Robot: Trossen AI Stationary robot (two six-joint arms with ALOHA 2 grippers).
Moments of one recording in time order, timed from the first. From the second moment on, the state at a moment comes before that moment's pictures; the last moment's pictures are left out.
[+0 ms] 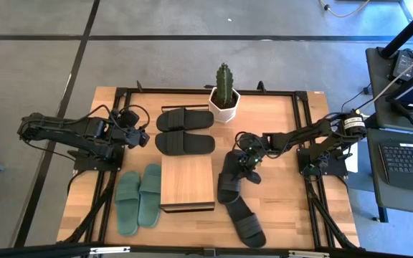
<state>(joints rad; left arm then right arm) -0.07 0.74 0.71 -1.08 -0.80 -0.78 -0.03 1.58 0.60 0.25 -0.66 0.28</state>
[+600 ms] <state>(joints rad) -0.07 0.74 0.71 -1.08 -0.80 -0.78 -0.04 1.26 0.60 -0.05 -0.25 0.51</state>
